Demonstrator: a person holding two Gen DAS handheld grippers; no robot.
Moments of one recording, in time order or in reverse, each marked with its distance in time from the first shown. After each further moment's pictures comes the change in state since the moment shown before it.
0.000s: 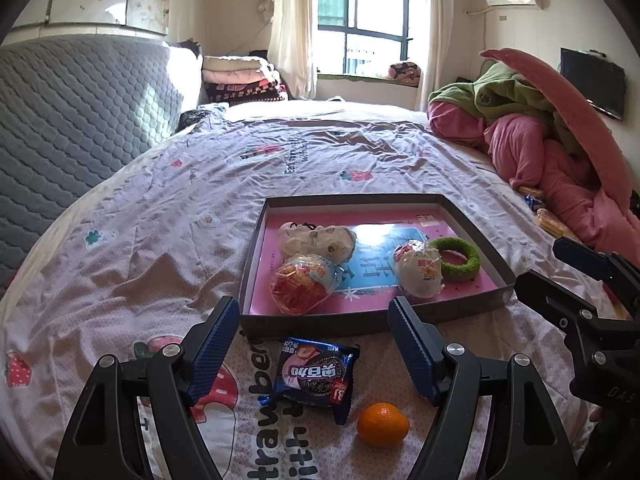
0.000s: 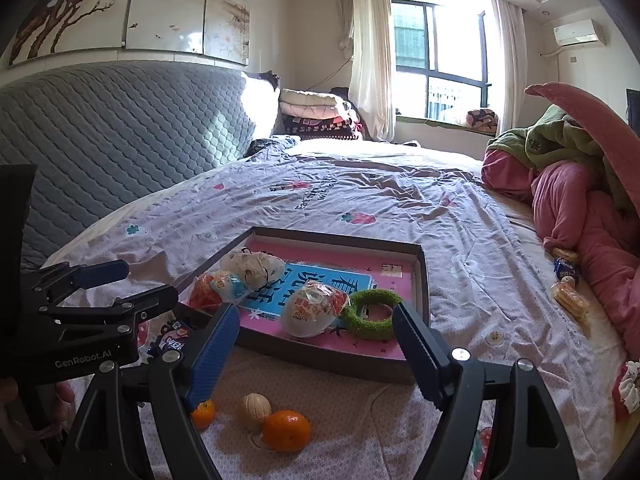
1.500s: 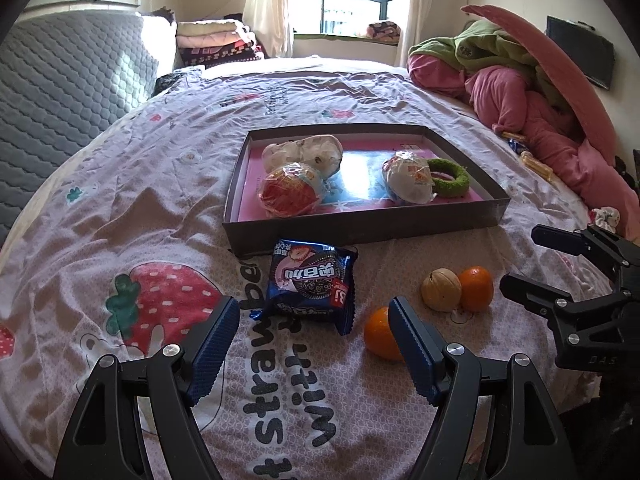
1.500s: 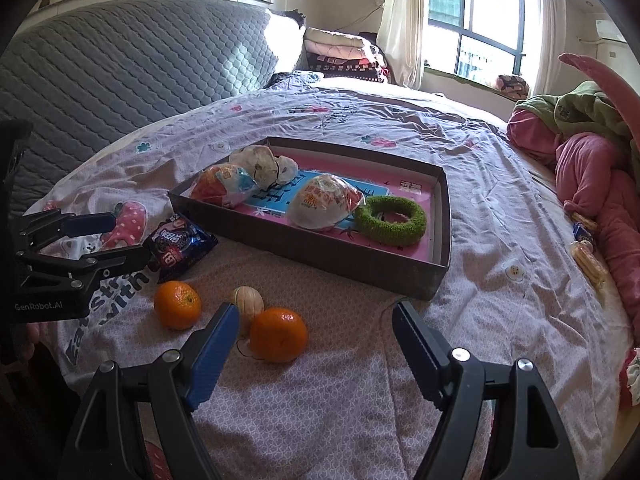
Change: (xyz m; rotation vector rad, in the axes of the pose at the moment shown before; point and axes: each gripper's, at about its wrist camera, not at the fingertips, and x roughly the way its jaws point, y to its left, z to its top) left arm 0.005 0.006 -0.052 0.060 0.152 -0.075; right arm 0.019 0.000 -0.055 -0.096 0.234 0.052
